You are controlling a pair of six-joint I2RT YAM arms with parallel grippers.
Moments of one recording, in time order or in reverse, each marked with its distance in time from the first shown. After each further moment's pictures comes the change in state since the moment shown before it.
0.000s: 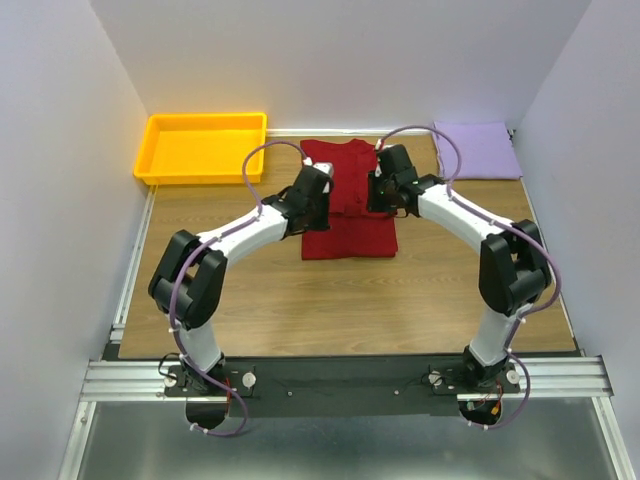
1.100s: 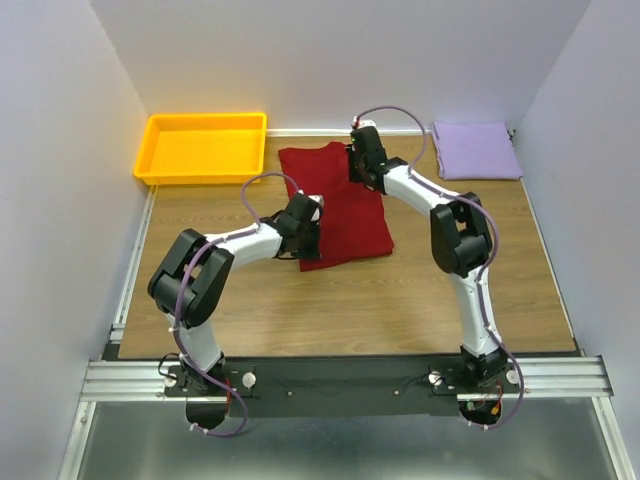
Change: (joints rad) left arm -0.010 0.027 -0.238 0.089 0.144 -0.041; right arm 0.025 0.498 0.467 0.181 0.141 -0.088
